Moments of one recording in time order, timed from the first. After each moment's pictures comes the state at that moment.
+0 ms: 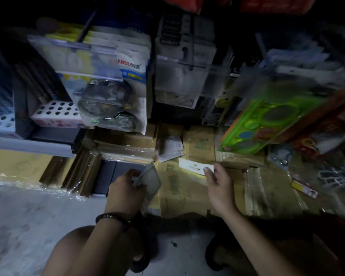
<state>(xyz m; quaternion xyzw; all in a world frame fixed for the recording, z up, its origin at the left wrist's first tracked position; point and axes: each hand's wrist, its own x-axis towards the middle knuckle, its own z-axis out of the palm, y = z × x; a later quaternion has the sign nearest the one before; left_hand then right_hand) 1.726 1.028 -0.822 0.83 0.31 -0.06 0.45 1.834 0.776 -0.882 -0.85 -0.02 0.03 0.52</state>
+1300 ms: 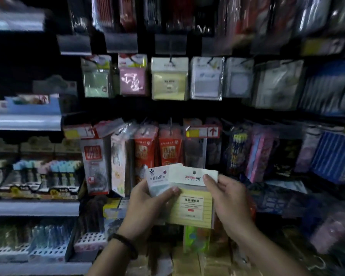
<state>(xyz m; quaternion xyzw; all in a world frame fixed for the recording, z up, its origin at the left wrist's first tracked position) 1.678 0.912 -0.409 0.67 -0.01 0.18 0.72 1.722 0.715 -0.398 -0.71 -0.15 -0.15 0.67</state>
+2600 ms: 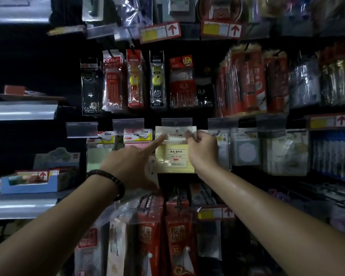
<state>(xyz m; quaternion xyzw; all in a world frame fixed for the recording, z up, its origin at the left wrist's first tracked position) 1.769 1.003 -0.131 0.95 -0.02 0.29 -0.11 1.906 0.829 -0.140 -0.66 -0.16 -0.34 0.65</state>
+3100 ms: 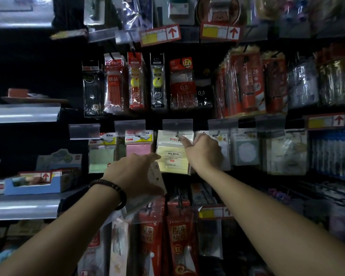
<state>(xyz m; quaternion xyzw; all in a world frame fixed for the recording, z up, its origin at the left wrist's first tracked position) 1.763 0.997 -0.145 0.96 0.00 0.27 -0.05 1.896 0.824 -0.136 -0.81 -0.07 -0.42 0.41</state>
